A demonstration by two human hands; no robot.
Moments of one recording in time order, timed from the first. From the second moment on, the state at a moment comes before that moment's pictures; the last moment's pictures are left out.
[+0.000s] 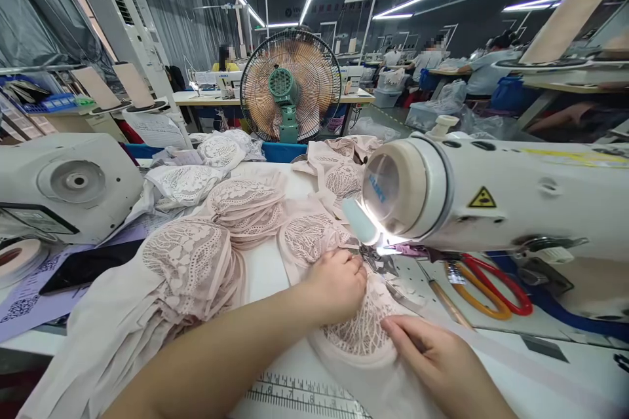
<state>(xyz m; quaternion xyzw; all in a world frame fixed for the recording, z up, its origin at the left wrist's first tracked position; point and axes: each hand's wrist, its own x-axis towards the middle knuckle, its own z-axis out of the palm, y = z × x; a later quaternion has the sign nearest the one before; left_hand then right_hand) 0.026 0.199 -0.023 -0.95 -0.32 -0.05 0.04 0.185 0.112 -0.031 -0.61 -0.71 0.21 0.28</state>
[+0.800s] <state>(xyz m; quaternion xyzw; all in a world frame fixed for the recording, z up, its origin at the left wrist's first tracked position) 0.007 0.174 0.033 -0.86 -0.47 0.16 -0.09 0.177 0.139 -0.016 -0.68 -0.69 0.24 0.07</state>
